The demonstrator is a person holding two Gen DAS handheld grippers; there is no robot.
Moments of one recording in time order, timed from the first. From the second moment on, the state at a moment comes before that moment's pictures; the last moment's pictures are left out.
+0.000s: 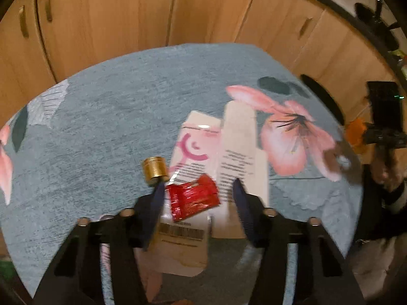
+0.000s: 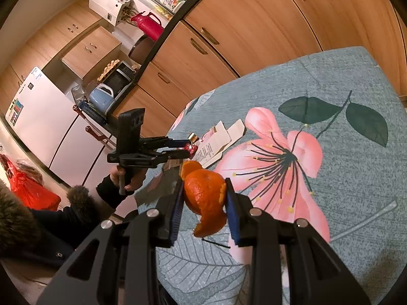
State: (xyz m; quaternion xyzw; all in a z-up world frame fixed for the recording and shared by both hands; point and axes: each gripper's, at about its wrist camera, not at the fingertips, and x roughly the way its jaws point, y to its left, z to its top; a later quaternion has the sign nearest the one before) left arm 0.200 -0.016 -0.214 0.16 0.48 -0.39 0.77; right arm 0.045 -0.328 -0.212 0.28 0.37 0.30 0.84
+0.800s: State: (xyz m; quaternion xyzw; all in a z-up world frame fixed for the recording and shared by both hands) left arm 0.104 -0.181 -0.119 0.14 0.37 -0.44 0.81; right arm -0.013 -0.435 -0.186 0.19 0.33 0.09 0.92
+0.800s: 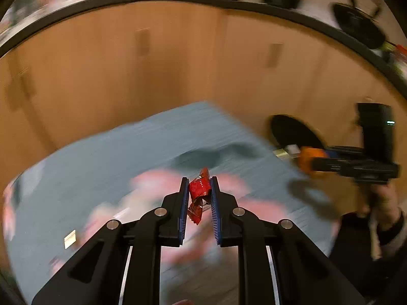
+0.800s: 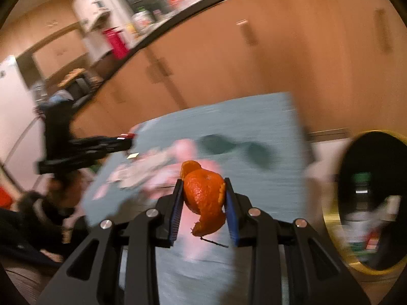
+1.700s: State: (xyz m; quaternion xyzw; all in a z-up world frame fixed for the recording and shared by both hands) left arm 0.074 -0.477 -0.185 0.19 0.43 -0.57 0.67; right arm -0.129 -0.567 -0.243 0.17 0.35 -0.16 0.91
